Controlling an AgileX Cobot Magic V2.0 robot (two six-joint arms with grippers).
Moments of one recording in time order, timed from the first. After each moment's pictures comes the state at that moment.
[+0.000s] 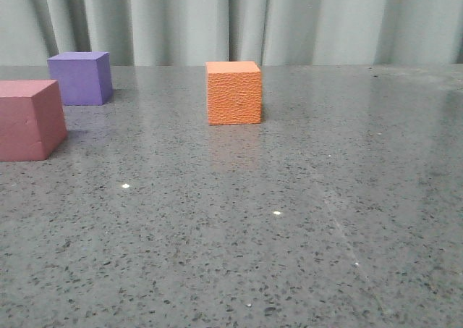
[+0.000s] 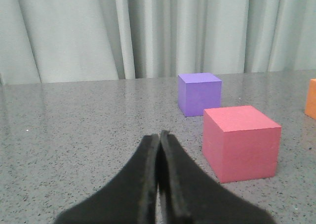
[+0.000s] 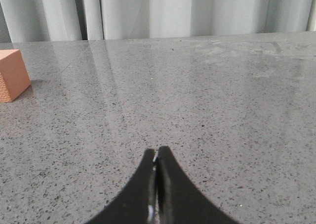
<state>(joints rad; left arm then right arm) -0.09 0.00 0.00 0.17 0.04 -0.16 0.08 -0.01 0.03 0.00 0.12 0.09</state>
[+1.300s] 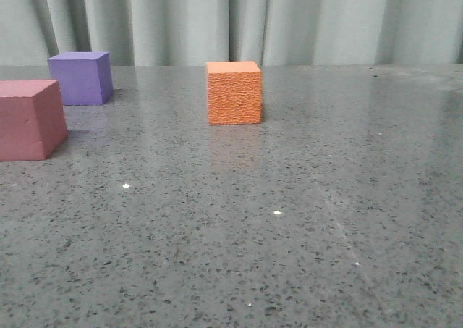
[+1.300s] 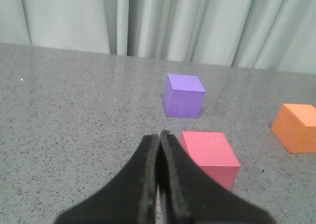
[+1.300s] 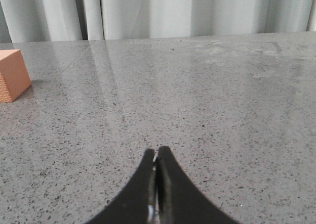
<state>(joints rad) -0.09 0.28 -0.52 0.01 0.52 -0.18 0.08 -0.01 0.03 0.00 0.12 0.09</state>
